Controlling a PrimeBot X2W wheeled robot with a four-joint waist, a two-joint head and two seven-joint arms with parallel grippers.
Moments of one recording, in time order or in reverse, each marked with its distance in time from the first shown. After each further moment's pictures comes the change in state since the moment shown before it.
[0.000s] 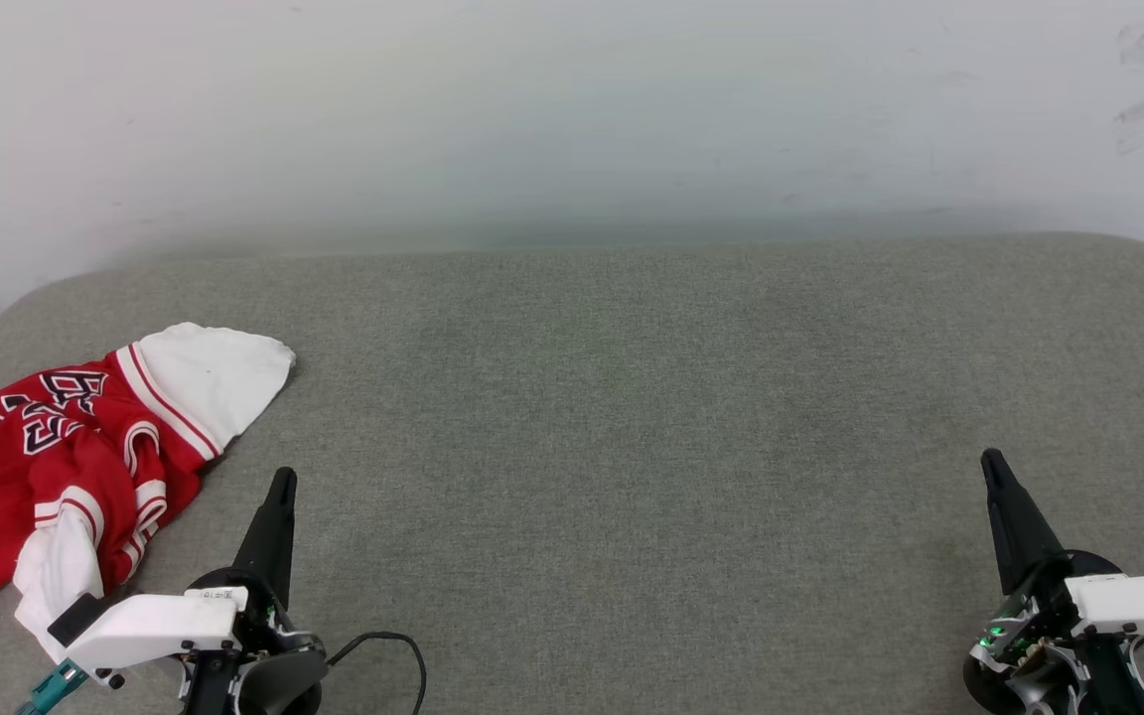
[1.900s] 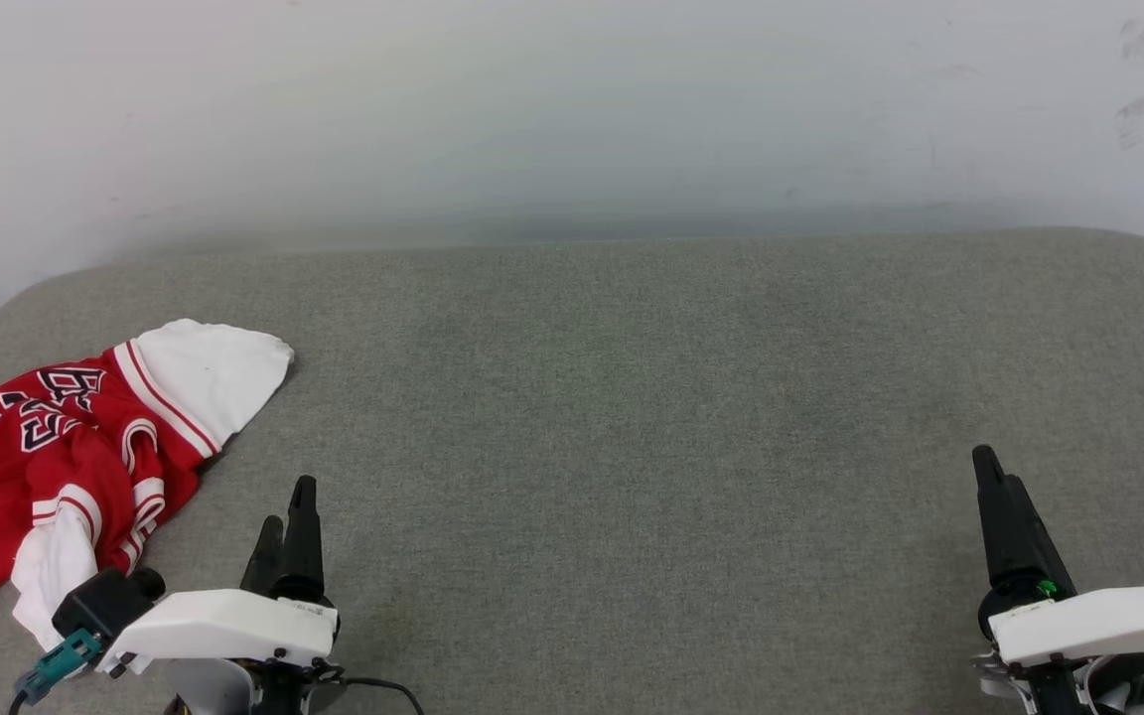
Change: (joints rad) left arm 0.062 -0.001 -0.077 -0.111 0.639 0.179 -0.145; right arm 0.070 0.001 0.039 -0.112 -0.666 0.000 -0.145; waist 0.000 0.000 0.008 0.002
